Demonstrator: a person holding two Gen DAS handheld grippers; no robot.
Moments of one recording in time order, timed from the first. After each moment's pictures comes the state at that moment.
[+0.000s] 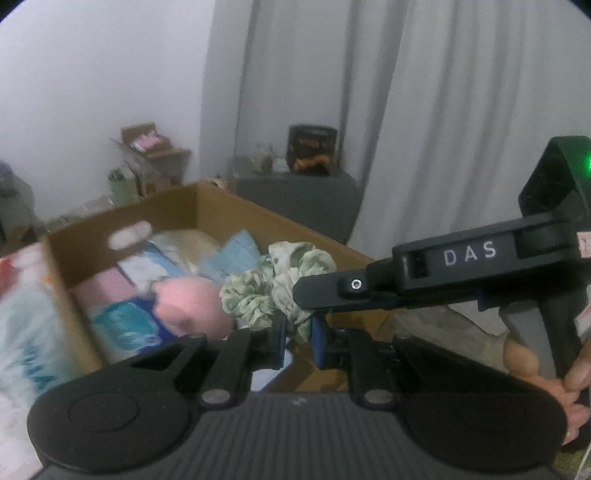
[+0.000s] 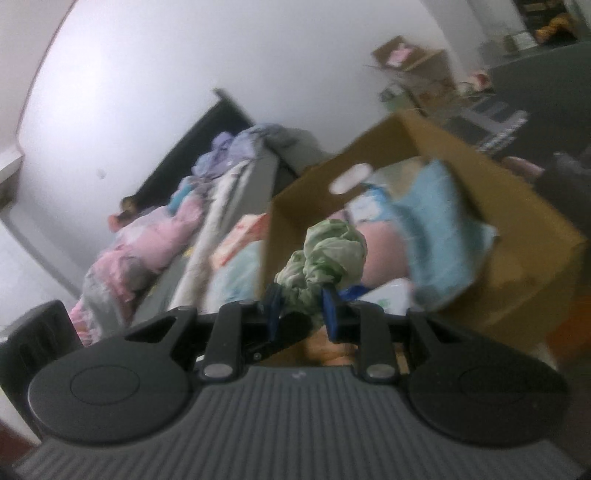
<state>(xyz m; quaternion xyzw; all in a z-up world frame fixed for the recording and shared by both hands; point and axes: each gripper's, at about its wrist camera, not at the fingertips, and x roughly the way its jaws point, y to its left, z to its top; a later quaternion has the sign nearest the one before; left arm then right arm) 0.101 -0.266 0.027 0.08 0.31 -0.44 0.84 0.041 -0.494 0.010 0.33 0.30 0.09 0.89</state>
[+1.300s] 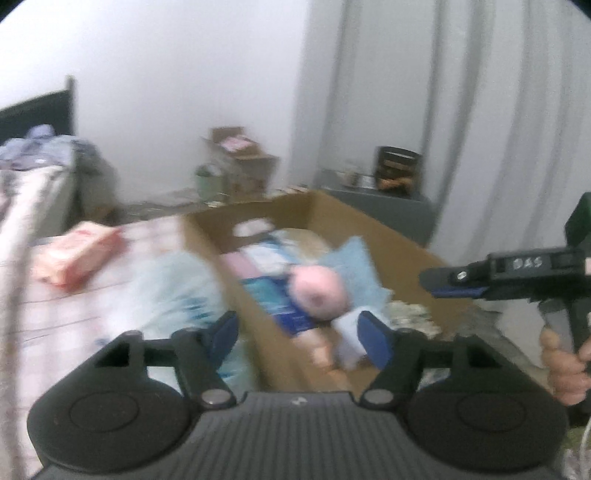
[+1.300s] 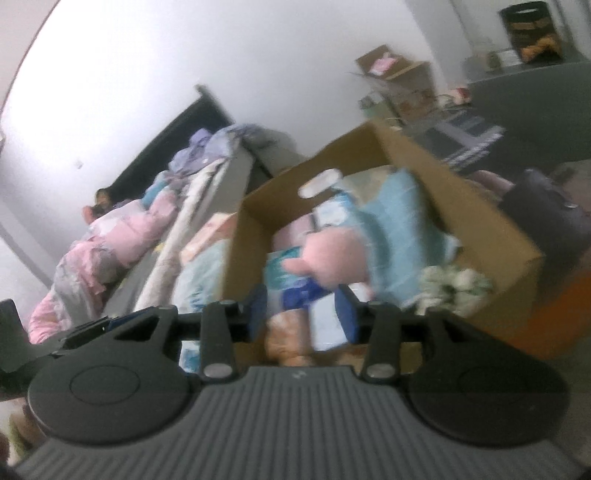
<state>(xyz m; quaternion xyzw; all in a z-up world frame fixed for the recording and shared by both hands) 0.081 -0.123 0.063 0.05 0.30 -0.30 0.90 0.038 -0.471 0.017 0.29 0.30 0.08 0.91</state>
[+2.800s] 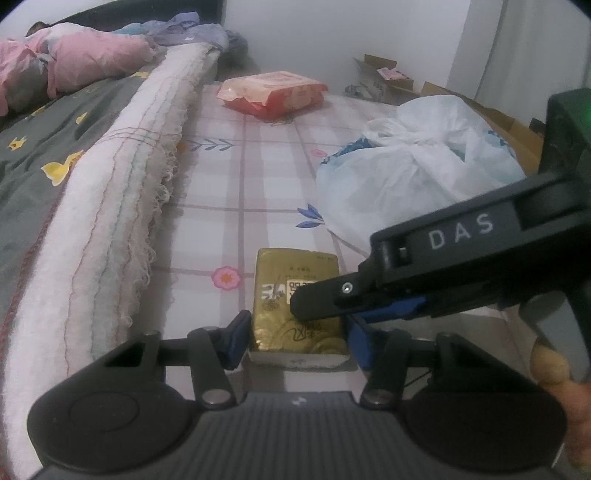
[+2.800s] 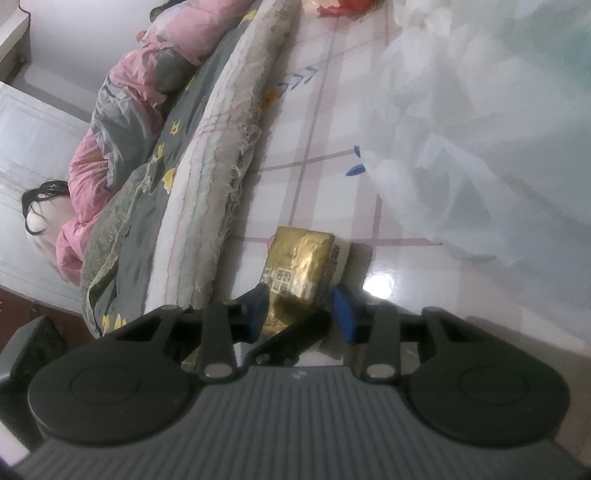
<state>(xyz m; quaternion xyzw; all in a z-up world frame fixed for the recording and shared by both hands) 0.099 0.064 -0.065 0.00 0.43 -0.11 0.90 0.172 -0.122 -0.108 0.26 0.54 0.27 0.75</state>
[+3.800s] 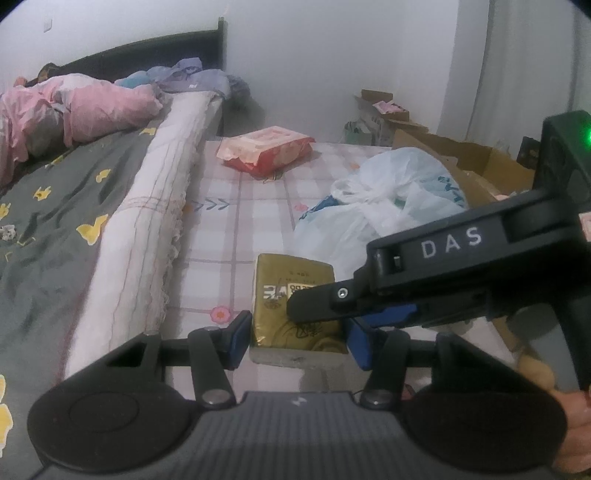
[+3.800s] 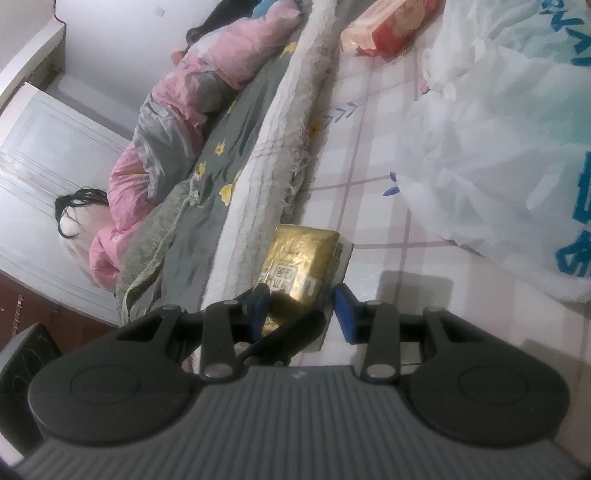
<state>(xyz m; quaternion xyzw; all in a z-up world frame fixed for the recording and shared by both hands) 0.055 0.037 -0.003 0.02 0.37 -0.10 0.92 0.134 -0.156 -0.052 0.29 0.48 0.31 0.77</state>
